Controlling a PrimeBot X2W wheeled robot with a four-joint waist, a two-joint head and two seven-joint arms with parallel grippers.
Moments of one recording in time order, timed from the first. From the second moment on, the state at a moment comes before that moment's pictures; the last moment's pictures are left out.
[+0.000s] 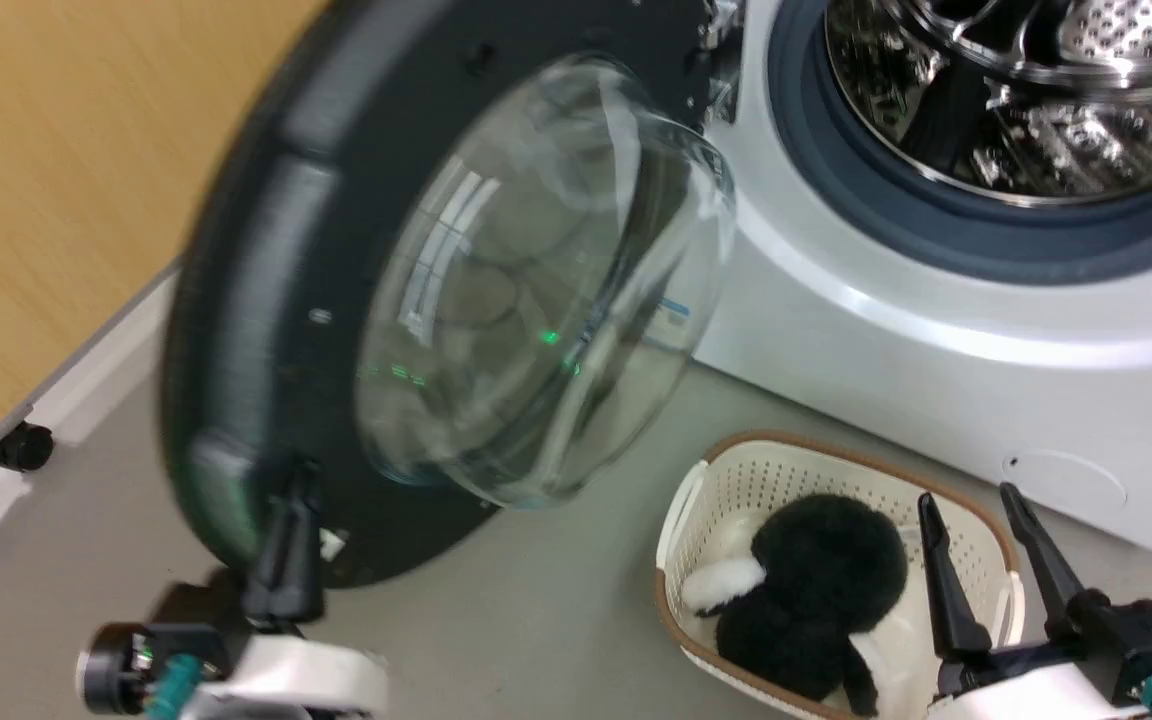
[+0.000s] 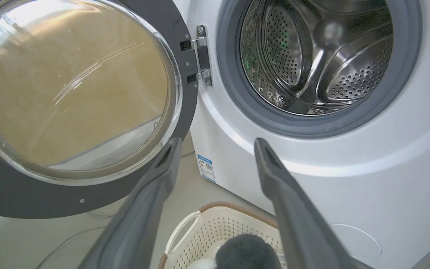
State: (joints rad) left arm 0.00 0.13 -0.10 0.02 -0.16 0.06 -0.26; right arm 0.05 -0.05 -0.01 0.03 0.08 0.13 -0.26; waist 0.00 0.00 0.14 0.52
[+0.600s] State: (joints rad) left arm -0.24 0.06 0.27 0.16 -0.21 0.04 -0.26; right arm -0.04 -0.08 -0.01 0.02 0.04 0.13 -0.26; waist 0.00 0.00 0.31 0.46
